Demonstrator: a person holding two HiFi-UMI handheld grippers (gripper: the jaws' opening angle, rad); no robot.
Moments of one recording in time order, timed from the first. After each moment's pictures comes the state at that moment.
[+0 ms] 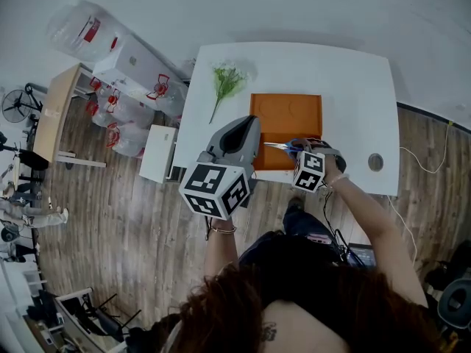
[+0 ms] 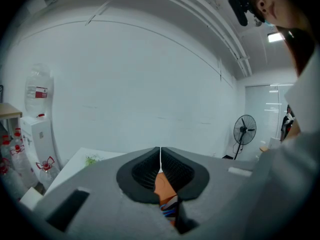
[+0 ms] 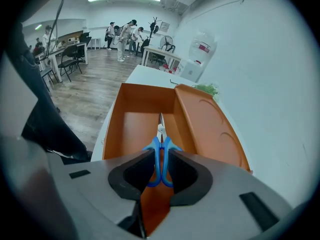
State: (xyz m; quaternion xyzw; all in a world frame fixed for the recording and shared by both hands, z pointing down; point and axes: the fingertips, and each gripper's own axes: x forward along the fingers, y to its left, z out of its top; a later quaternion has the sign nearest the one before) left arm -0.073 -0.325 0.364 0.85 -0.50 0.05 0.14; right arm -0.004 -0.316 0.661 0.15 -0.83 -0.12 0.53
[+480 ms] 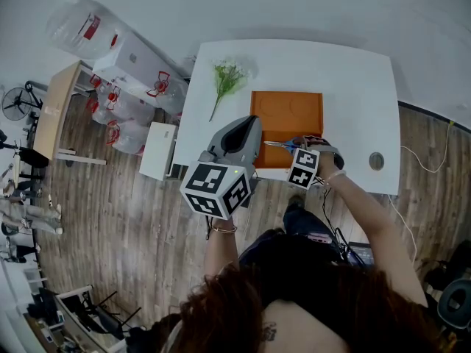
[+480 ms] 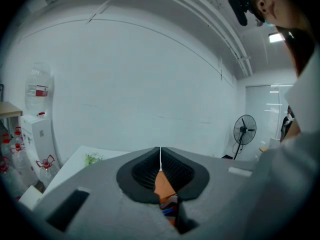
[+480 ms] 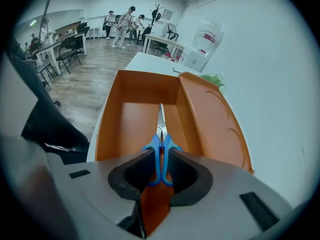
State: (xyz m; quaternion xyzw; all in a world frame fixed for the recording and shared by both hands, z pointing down) left arm -0.069 -0.323 0.370 0.85 -0.50 0.05 0.14; right arm -0.002 -0.319 0.674 0.14 -0.80 -0.12 0.58
